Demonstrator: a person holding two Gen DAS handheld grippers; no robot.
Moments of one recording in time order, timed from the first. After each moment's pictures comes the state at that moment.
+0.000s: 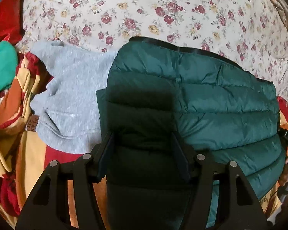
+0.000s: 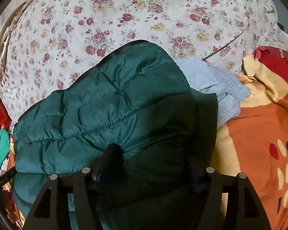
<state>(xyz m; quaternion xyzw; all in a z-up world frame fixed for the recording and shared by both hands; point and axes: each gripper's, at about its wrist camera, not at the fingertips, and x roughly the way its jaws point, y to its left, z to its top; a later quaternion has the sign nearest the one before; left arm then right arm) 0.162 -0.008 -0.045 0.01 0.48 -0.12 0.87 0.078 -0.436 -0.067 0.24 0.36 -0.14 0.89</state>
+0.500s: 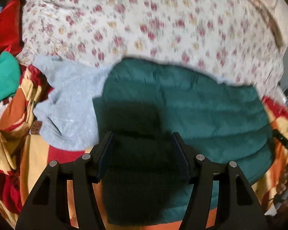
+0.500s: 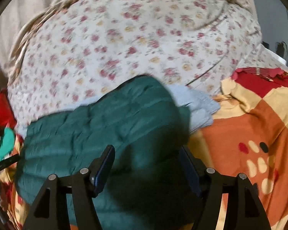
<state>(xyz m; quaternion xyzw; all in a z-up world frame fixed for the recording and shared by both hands) 0.134 -0.022 -0.019 0.02 0.45 -0.15 0.88 0.001 -0.396 -0.034 0.18 0.29 -0.16 0.93</state>
